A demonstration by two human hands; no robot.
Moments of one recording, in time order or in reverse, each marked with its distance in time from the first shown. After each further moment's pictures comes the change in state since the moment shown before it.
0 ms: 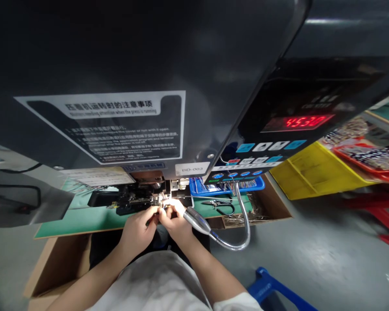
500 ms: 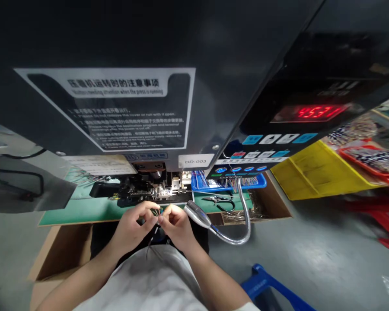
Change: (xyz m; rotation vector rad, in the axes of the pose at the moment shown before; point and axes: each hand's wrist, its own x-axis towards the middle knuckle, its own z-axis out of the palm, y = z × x) left_hand -0.011 0.007 -0.022 -0.425 -0.089 -0.100; right_hand -0.021 -0.015 -0.012 0.558 -0.310 0.424
